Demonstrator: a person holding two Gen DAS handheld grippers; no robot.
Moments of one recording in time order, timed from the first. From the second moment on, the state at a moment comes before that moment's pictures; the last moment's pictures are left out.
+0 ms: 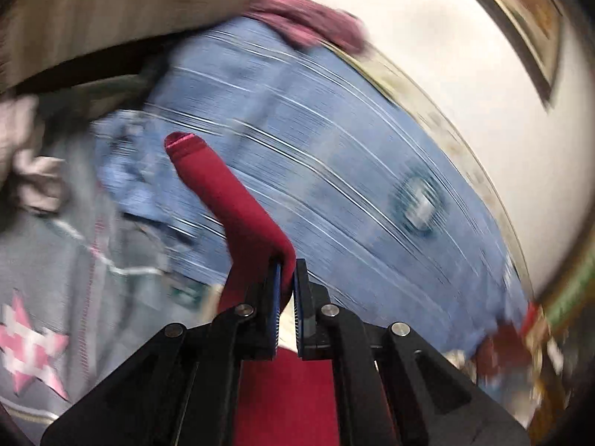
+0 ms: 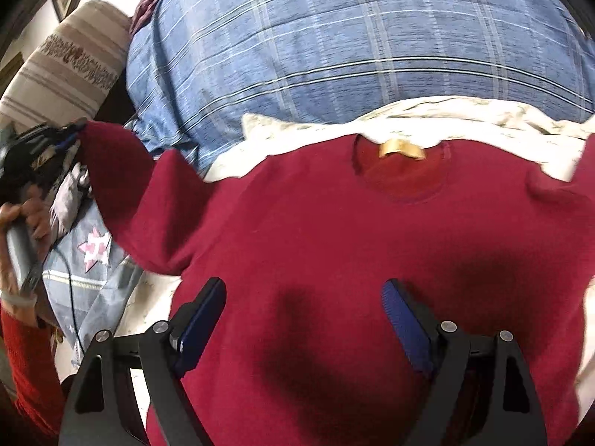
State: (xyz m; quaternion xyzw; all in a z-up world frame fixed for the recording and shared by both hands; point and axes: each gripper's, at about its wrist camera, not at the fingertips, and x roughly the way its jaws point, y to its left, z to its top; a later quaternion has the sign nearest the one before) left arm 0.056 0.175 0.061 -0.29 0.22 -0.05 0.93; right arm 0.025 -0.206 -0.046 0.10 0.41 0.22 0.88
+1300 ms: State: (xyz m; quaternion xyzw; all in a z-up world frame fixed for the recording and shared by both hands) left arm 0.044 0.034 -0.043 -0.12 0.44 -0.02 0.89; right arm 0.114 -0.266 -0.054 -0.02 0.43 0.10 0.90
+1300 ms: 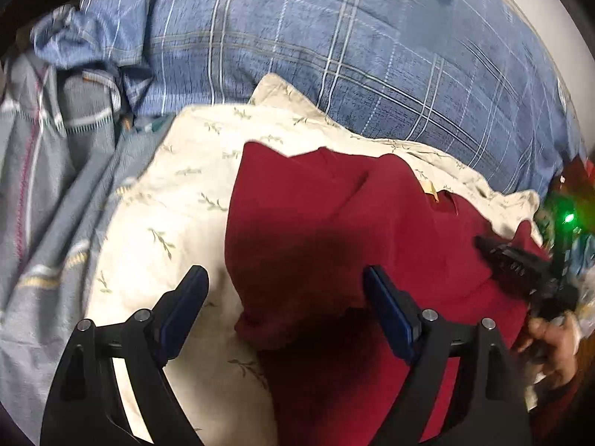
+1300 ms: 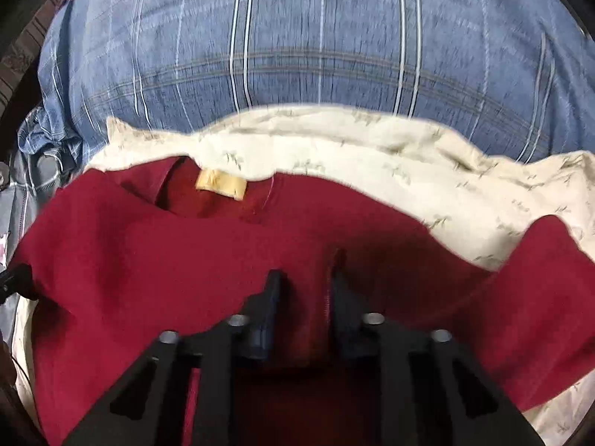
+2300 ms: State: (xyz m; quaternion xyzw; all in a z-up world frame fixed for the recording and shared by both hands) left arm 0.069 0.025 -0.068 -0.10 0.45 0.01 0.89; right arm 0.087 -0.285 -0.049 -0.01 0.42 0.07 0.90
